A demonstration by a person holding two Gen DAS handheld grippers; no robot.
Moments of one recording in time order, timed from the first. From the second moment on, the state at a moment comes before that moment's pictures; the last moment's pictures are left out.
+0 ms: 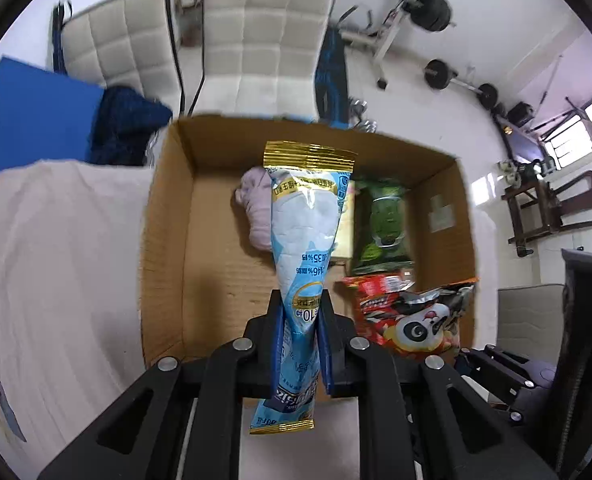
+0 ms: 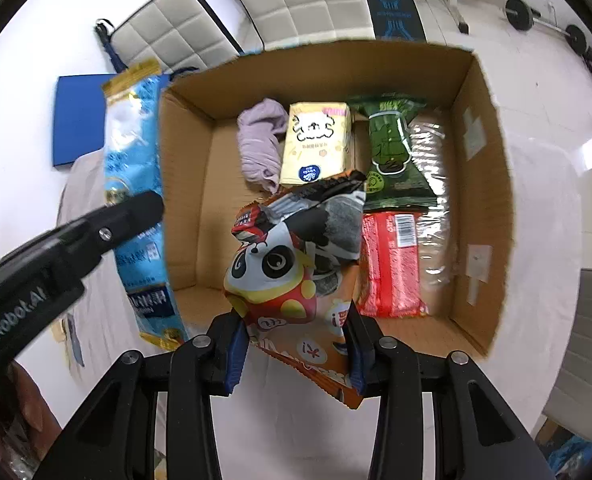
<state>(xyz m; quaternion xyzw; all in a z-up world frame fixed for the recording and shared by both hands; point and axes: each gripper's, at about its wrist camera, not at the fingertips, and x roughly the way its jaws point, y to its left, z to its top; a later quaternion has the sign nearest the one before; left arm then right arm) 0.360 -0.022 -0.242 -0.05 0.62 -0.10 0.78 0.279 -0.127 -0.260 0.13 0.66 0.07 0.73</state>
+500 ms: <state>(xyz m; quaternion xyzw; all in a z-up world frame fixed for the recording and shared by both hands) 0.396 -0.009 -0.338 -0.04 0.68 -0.07 0.72 0.318 -0.115 -0.348 0.14 0.70 0.06 0.70</state>
